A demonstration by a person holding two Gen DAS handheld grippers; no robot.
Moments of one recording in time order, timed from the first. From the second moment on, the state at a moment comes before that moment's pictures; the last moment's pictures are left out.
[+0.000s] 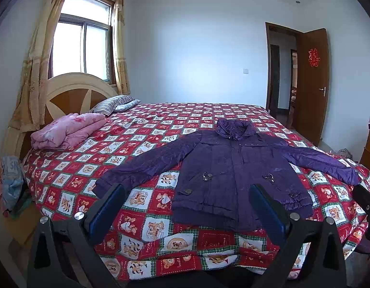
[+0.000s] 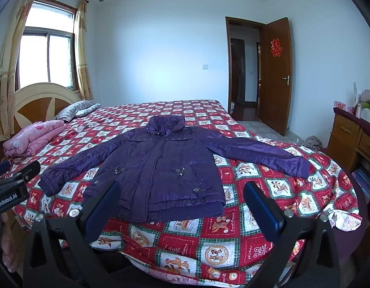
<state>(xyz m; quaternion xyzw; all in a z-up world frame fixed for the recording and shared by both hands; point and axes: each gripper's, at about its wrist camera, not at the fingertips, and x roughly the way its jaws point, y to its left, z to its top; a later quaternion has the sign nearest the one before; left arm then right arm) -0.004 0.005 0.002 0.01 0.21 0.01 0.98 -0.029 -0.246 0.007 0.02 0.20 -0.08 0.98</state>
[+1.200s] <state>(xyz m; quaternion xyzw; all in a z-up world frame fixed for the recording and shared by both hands) -0.004 0.005 0.004 0.01 0.20 0.02 0.98 -0.027 -0.242 -0.008 0.03 0.21 -0.07 0.98</state>
